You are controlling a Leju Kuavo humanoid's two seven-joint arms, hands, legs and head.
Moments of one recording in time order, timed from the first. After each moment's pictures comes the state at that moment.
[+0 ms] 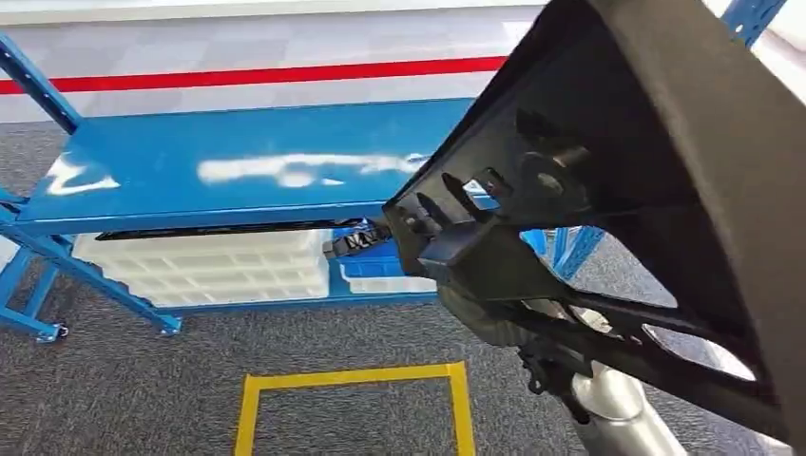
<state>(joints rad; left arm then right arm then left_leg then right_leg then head) -0.08 -0.17 1.38 -0.23 -0.84 -0.23 -0.34 -0.14 -0.07 0.35 -1.86 0.07 0.20 -0.40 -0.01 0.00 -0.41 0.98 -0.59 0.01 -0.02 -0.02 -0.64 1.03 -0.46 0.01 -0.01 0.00</state>
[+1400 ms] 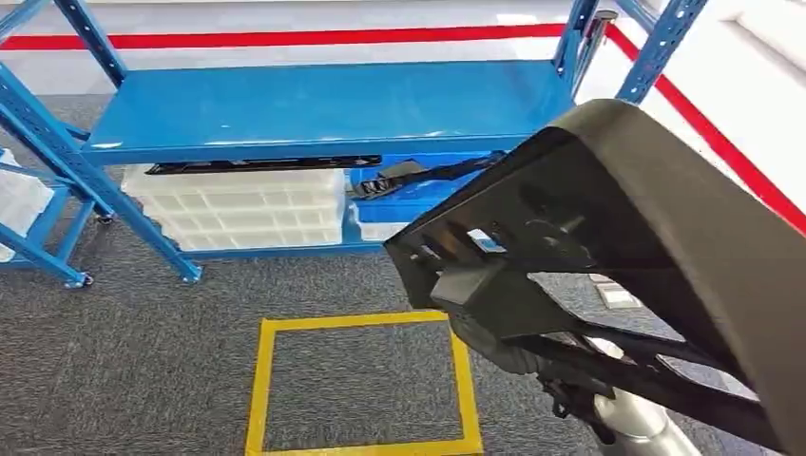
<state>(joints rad) -0.07 -0.16 1.38 -0.23 -0.86 -0.25 -0.34 -0.07 -0.18 0.36 -1.87 0.00 0.28 -0.43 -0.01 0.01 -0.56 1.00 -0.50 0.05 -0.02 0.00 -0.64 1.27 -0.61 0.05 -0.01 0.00</state>
